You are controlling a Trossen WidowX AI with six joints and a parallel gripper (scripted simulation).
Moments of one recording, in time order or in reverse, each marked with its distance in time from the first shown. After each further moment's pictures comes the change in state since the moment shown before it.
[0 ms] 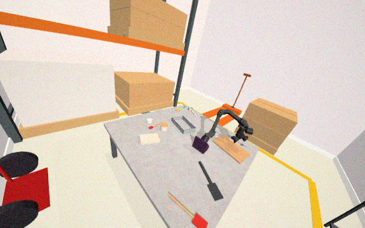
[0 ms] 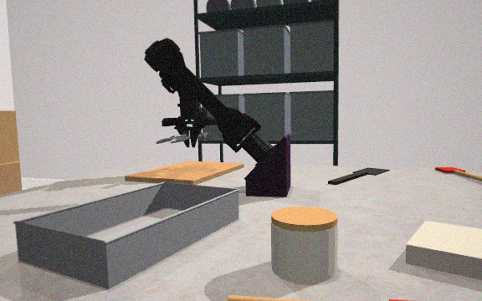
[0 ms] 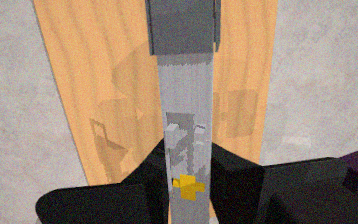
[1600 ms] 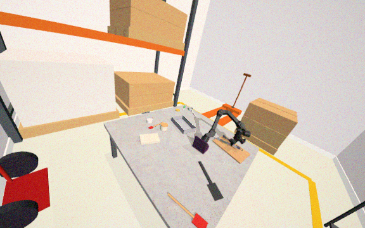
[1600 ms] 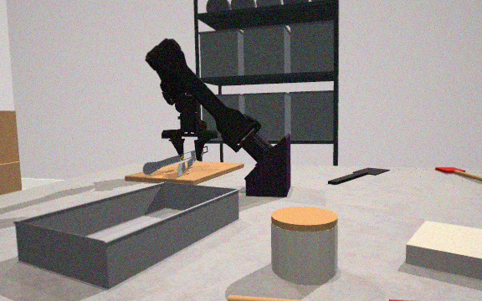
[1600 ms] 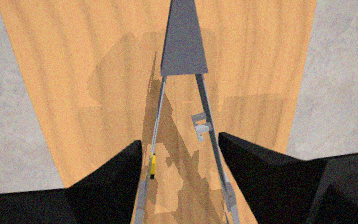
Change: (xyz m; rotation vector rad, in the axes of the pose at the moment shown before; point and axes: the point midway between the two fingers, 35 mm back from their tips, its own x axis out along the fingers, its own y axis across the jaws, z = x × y) arm 0.041 0.000 -0.007 -0.015 0.018 0.017
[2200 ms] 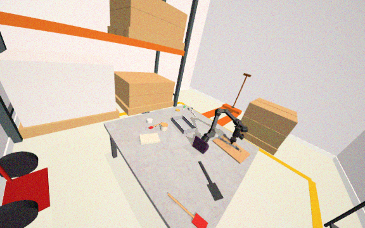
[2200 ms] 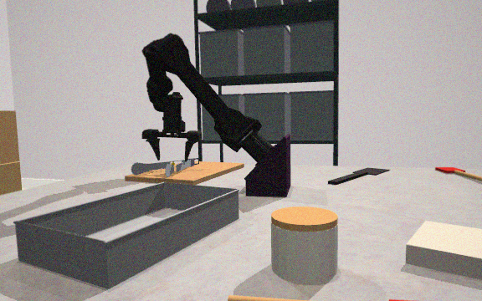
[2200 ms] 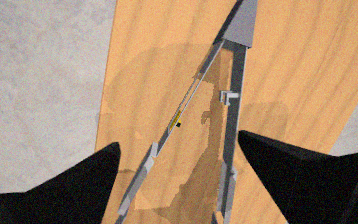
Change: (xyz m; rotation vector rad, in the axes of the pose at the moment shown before) arm -0.001 0.046 -0.035 -0.318 -0.043 0.064
